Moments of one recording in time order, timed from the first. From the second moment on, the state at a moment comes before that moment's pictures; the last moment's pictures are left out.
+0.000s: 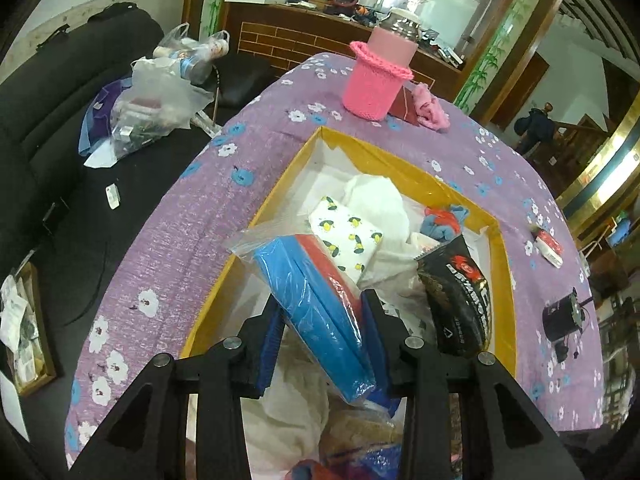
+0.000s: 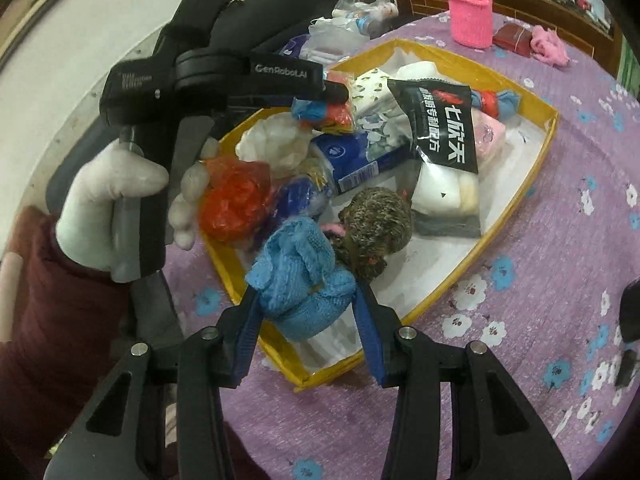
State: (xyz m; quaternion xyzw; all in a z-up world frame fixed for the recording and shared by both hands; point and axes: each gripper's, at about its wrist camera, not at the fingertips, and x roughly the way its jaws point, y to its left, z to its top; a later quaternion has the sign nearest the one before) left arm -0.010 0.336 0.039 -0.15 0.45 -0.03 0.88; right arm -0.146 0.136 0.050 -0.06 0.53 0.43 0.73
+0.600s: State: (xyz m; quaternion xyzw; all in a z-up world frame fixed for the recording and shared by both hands) left arm -0.051 0.351 0.066 -0.22 0.40 -0.02 0.89; right arm -0.147 0.108 0.073 -0.04 0.49 0.40 0.77
